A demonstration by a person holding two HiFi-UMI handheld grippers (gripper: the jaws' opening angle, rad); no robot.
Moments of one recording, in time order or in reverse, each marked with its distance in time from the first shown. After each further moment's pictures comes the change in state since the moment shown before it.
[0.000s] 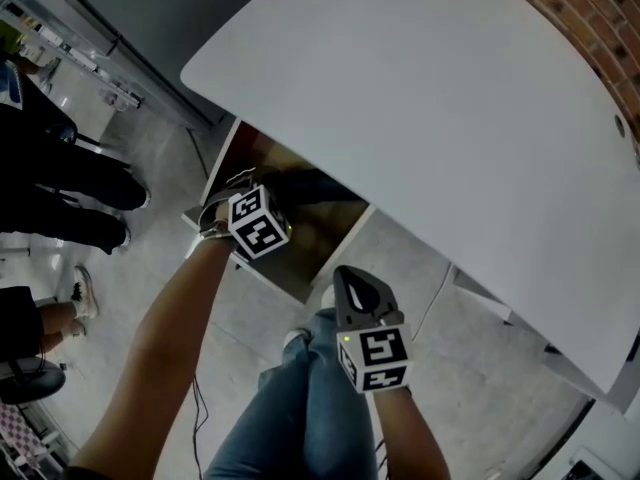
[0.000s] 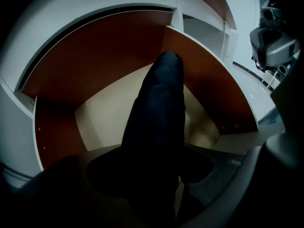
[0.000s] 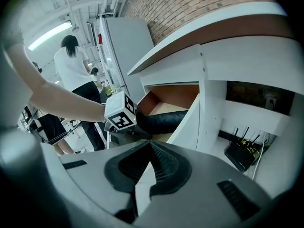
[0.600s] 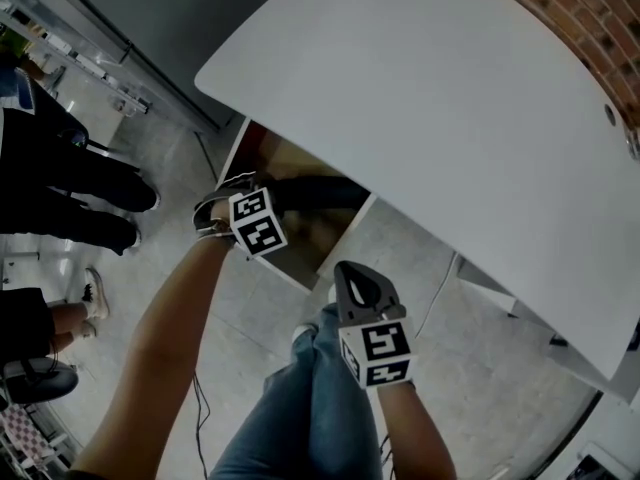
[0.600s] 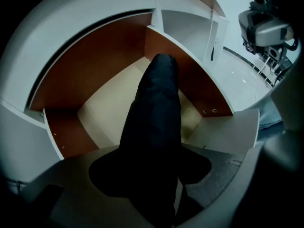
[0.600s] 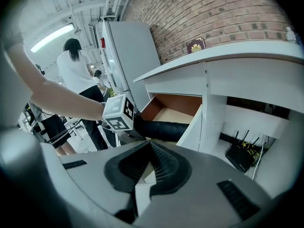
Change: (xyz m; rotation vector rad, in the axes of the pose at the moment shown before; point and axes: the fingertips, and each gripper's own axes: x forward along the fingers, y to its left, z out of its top) left arm -0.044 -0.016 -0.019 0.126 0.151 -0.053; right arm -0.028 0.024 0.024 0.011 -0.013 0.025
